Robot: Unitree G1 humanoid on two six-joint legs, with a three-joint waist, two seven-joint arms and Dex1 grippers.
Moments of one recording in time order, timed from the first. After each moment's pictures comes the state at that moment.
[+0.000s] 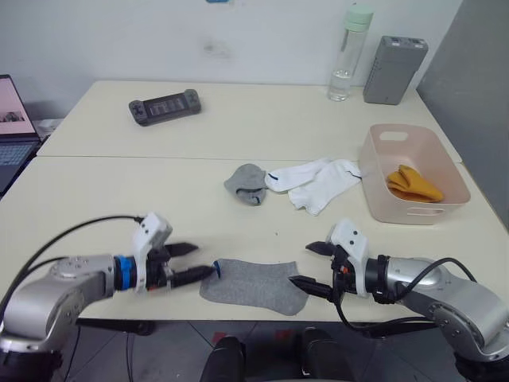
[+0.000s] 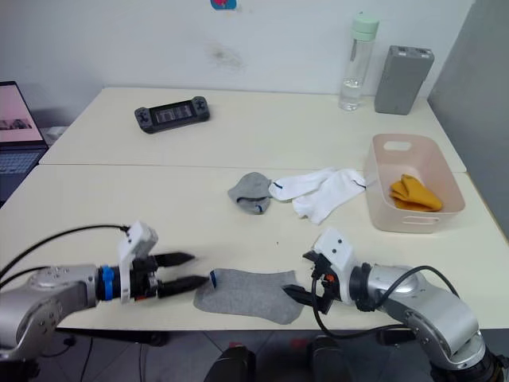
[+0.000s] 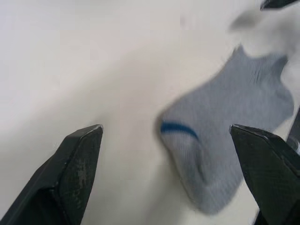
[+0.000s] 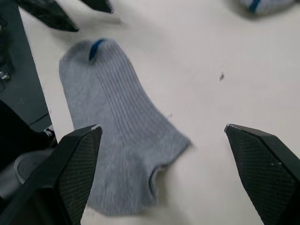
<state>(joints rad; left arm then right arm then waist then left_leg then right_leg) -0.08 0.86 0.19 -0.32 -0.67 0.84 -0.92 -0.18 -0.59 0.11 -0.76 0.60 1.07 0.57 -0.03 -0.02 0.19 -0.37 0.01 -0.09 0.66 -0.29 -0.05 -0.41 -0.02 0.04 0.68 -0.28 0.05</state>
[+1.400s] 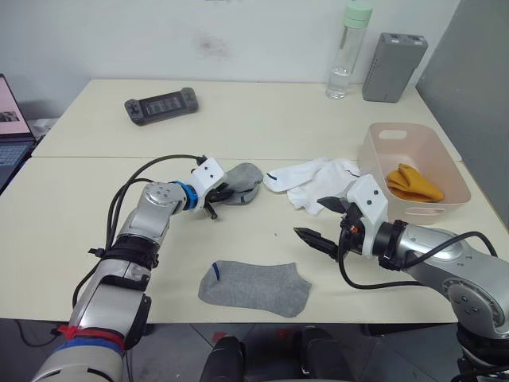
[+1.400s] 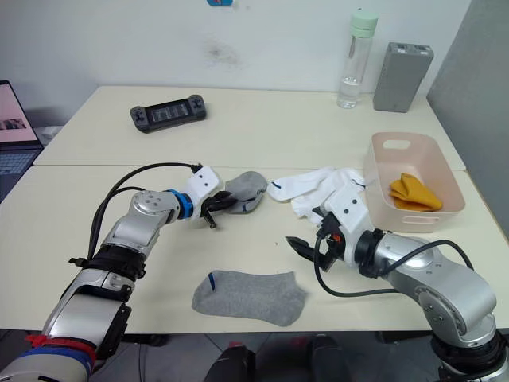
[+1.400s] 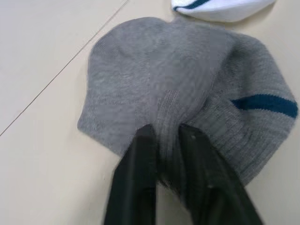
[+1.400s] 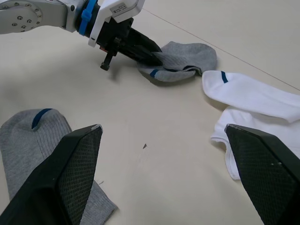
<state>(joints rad) -0.76 0.54 -0.18 0.65 -0.01 0.13 -0.81 -0.33 -0.58 0.00 -0.78 0.67 1.12 0.38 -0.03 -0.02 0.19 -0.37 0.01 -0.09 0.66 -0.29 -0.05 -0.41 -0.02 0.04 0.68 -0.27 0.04</state>
